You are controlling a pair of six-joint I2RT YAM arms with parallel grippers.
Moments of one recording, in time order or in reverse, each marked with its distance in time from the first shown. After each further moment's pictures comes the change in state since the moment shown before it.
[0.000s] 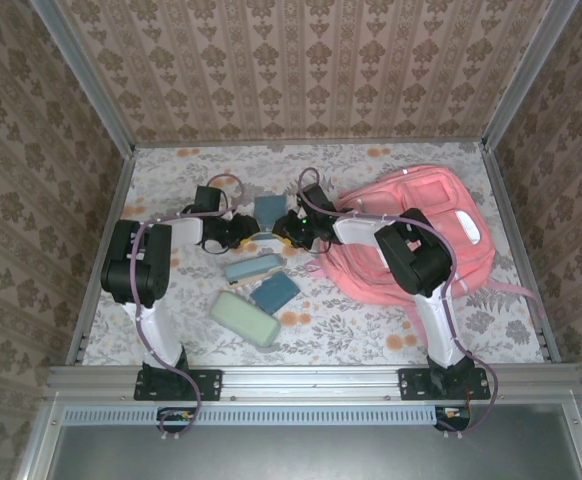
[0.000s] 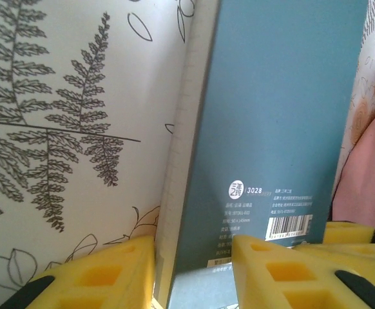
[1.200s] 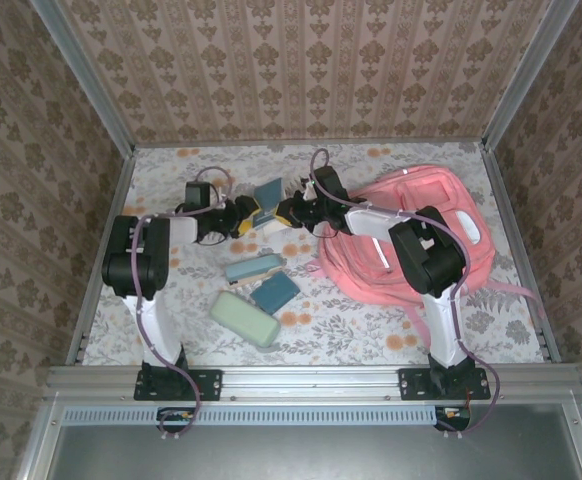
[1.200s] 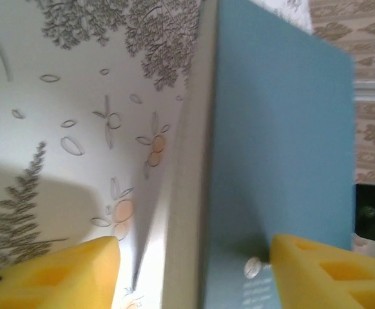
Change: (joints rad) left arm 0.063 0.066 0.002 0.320 0.178 -0.270; right arm -0.064 -0.063 0.008 0.106 -0.155 0.010
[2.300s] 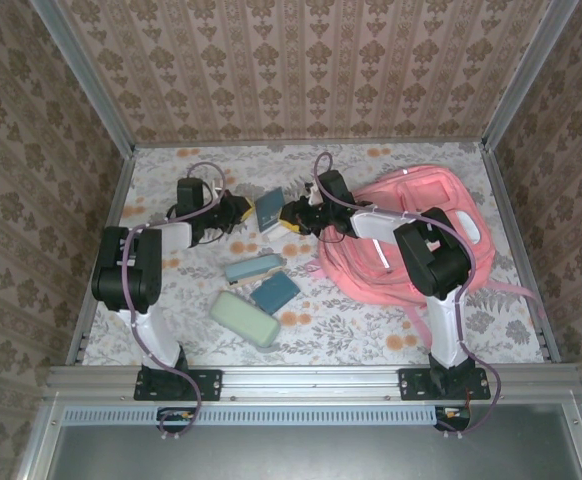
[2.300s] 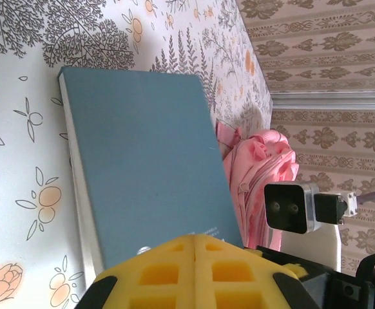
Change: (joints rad) left arm 0.013 -0.127 -0.080 0.113 0.019 -0.099; right arm -0.023 -0.041 -0.076 -0.006 -0.021 -0.079
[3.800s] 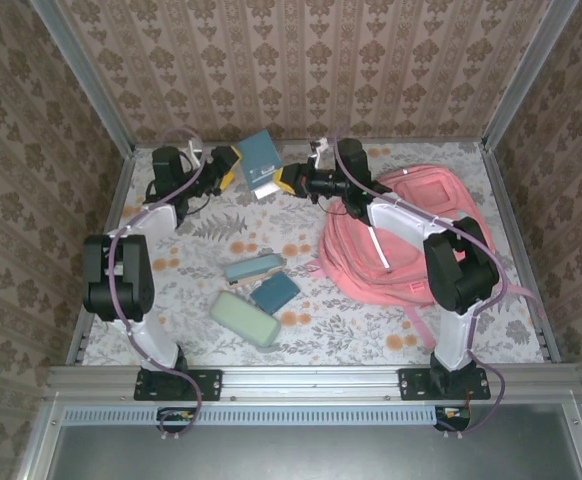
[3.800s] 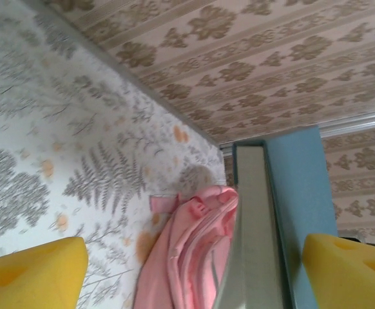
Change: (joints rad) left arm 0.070 -0.075 0.204 0.000 -0.001 0.026; right arm -0.029 -0.188 0.057 0.211 -0.134 0.183
